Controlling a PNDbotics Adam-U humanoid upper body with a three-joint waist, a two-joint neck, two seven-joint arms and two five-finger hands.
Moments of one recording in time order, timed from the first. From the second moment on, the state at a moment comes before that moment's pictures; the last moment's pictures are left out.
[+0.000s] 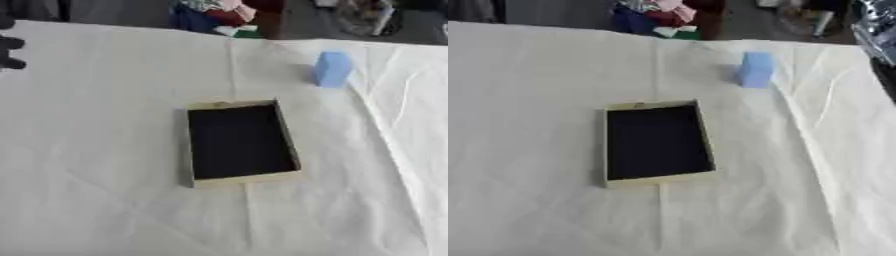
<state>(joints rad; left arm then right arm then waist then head) -0.52 0.33 -0.14 -1.75 -0.12 -0.02 -0.01 -0.69 -0.95 0.15 -1.07 -0.10 0.06 0.00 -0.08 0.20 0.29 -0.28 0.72</state>
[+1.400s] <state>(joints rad) -0.53 0.33 -0.14 -1.76 -0.12 -0.02 -0.01 -0.68 -0.89 0.09 -0.98 0.37 -0.15 0.42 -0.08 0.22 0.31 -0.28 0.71</state>
